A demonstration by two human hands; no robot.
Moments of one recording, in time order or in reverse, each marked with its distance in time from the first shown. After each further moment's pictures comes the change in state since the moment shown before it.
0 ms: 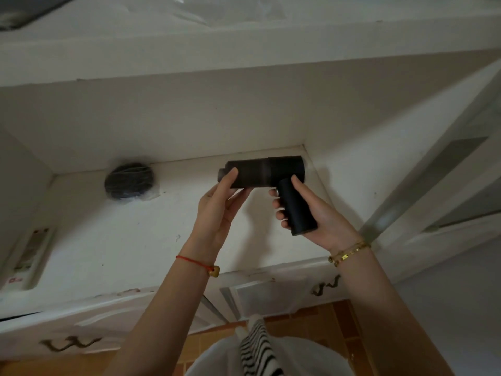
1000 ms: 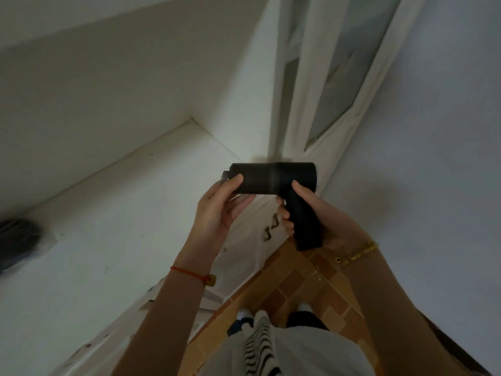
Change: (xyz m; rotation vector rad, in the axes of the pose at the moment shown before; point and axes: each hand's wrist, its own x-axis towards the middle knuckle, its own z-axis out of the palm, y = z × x) left_hand -0.051 -0.062 0.068 0.146 -0.512 -0.332; right_hand -0.156 0.071 -0.028 0.199 0.323 -0.187
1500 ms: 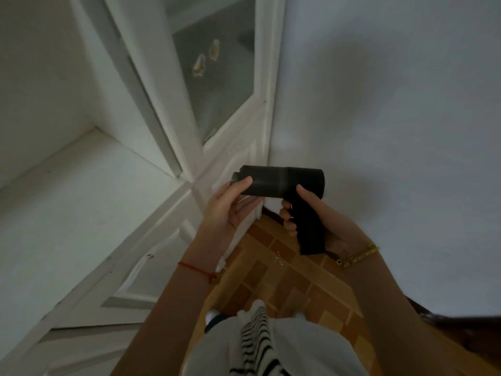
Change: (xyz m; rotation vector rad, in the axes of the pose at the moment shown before) left_hand -0.009 -0.112 0.150 0.055 -0.193 -0.182; right_hand -0.143 0.015 -0.133 0.158 0.169 -0.127
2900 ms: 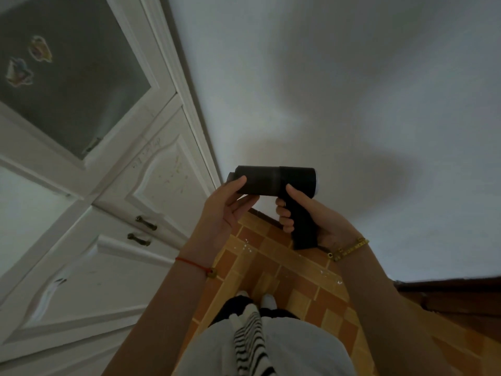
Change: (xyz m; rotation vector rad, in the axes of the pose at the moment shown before) left_hand 0.068 -0.119 0.163 -0.034 -0.012 -0.147; right_hand -0.078 -0.049 -0.193 0.133 0.054 -0.022
